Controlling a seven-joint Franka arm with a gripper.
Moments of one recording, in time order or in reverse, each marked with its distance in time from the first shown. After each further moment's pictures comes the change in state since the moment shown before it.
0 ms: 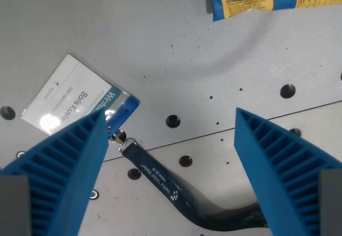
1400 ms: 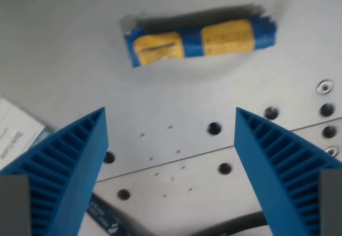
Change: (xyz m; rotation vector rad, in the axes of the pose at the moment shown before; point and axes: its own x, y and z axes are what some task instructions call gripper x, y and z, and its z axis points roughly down) arm 0.045 0.097 0.000 0.012 0.021 0.018
